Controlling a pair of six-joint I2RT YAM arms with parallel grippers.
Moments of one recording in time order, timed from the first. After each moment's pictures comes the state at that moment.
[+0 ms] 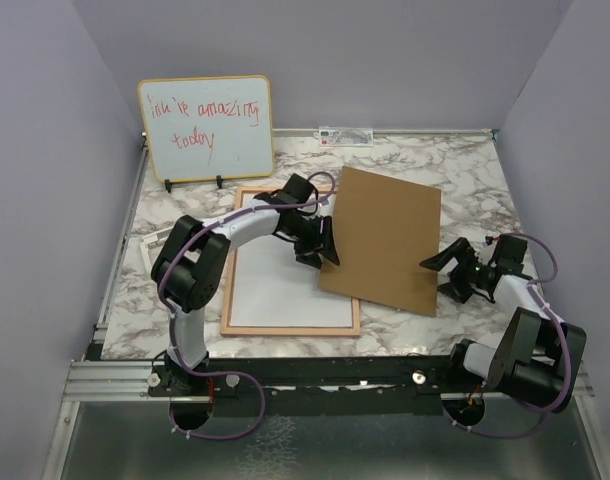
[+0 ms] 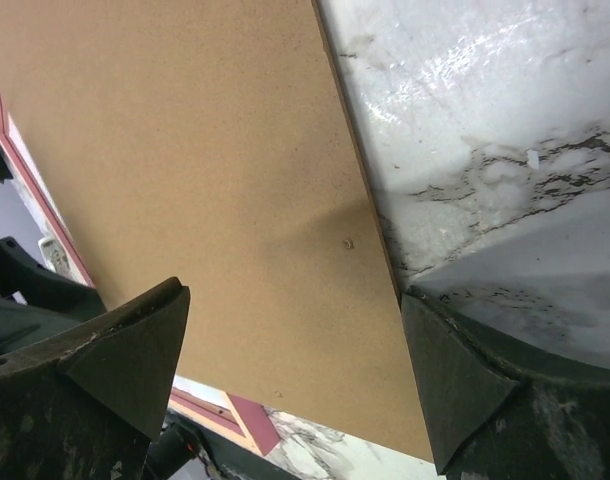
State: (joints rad) left arm -0.60 1.93 1.35 -0.55 0.61 -0.60; right arm -0.38 1.20 0.45 -0.29 -0.63 0.53
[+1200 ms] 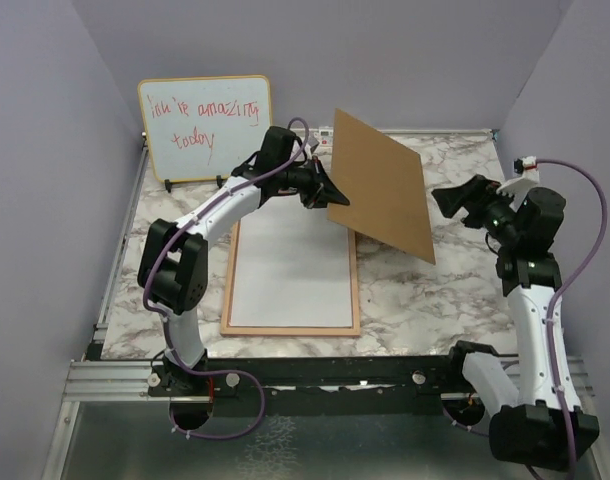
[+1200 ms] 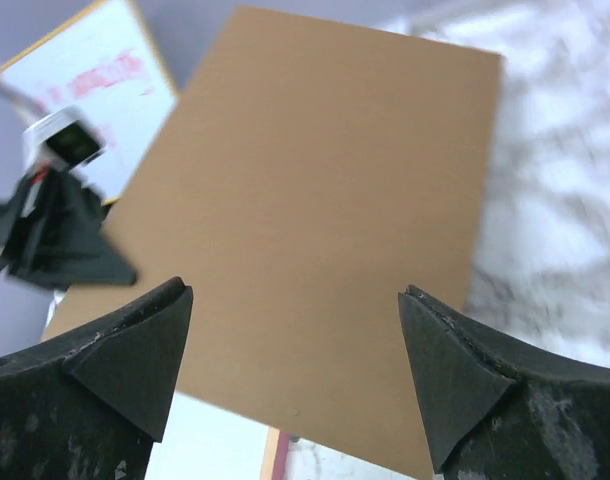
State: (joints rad) left arm -0.49 1.86 1.50 -0.28 0.85 -1.02; right arm -0.23 0.89 0.82 -0.23 -0.51 0.47
